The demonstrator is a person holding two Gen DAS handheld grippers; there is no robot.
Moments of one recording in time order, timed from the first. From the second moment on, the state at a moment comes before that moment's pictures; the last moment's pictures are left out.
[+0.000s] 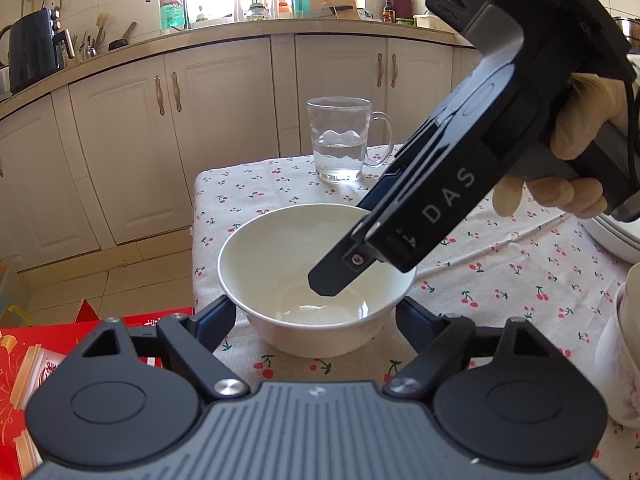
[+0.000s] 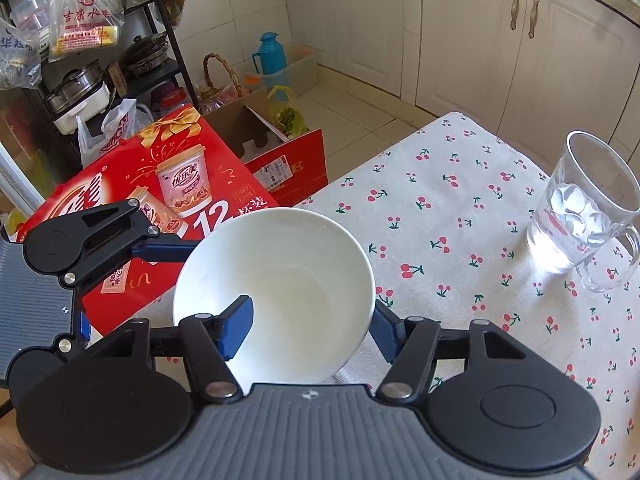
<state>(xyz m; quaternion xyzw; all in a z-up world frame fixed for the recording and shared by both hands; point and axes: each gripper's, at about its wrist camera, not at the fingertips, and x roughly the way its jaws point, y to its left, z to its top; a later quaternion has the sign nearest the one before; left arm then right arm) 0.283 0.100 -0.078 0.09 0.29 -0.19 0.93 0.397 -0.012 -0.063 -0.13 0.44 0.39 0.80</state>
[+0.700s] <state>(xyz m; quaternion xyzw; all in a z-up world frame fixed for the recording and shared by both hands) 0.232 0.084 -0.047 0.10 0.30 -0.20 0.93 0.341 -0.037 -0.028 -0.11 0.43 0.40 0.80</state>
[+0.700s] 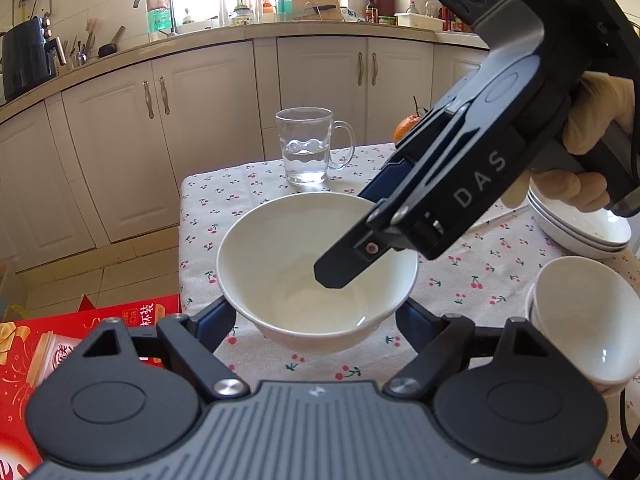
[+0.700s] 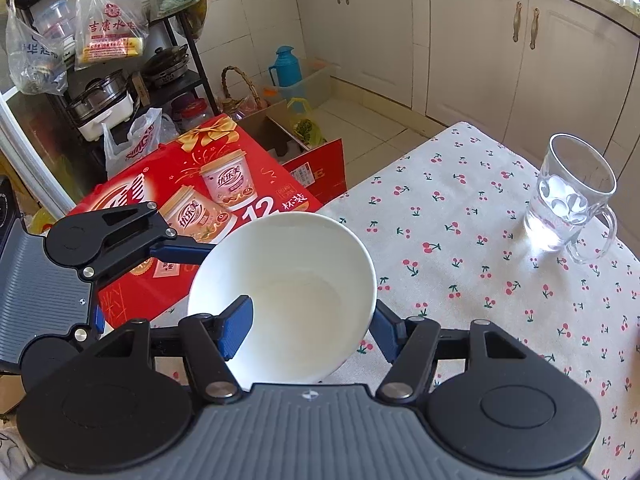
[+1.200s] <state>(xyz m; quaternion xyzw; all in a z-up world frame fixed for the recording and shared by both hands) 0.170 0.054 -0.018 0.11 0.28 -0.23 0.92 0.266 -0.084 0.002 -0.10 0.41 0.40 0.81</state>
